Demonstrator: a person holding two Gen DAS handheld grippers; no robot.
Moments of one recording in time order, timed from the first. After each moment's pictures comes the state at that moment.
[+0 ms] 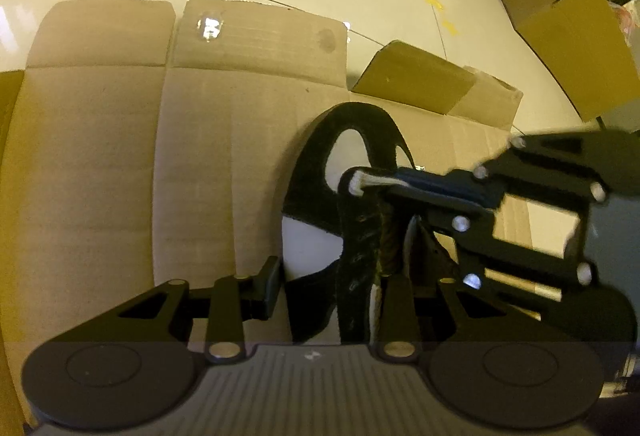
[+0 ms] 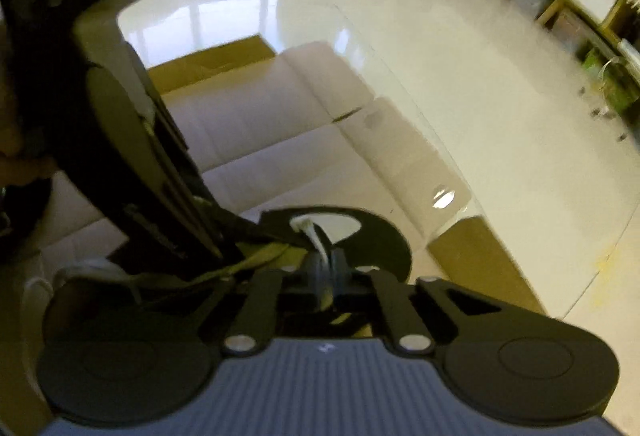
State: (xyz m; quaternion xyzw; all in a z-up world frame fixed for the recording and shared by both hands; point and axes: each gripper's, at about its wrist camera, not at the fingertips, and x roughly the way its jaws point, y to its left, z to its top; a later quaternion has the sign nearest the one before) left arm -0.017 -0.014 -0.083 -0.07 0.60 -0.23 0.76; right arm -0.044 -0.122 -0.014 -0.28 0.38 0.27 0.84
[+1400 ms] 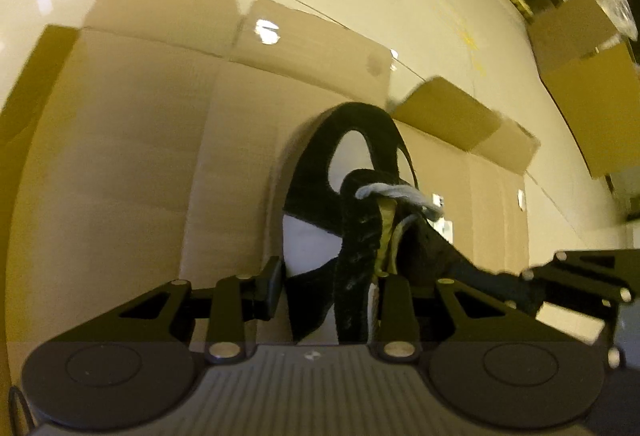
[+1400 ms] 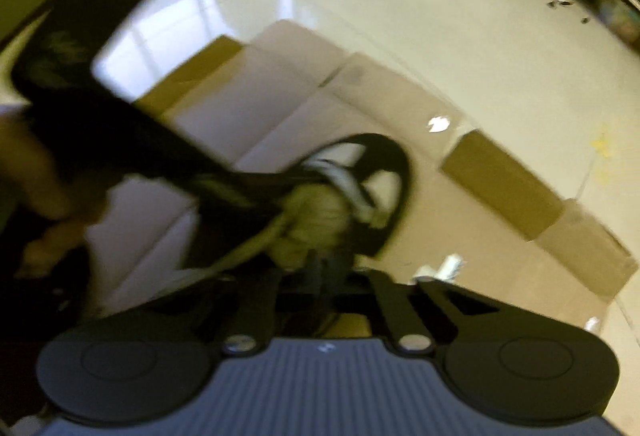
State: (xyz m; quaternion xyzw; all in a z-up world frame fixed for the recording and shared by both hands) left arm -0.021 0.008 -0.081 -0.13 0.60 -0.18 0.77; right arm -0.046 -0.119 0.009 -0.13 0.52 0.19 0.83
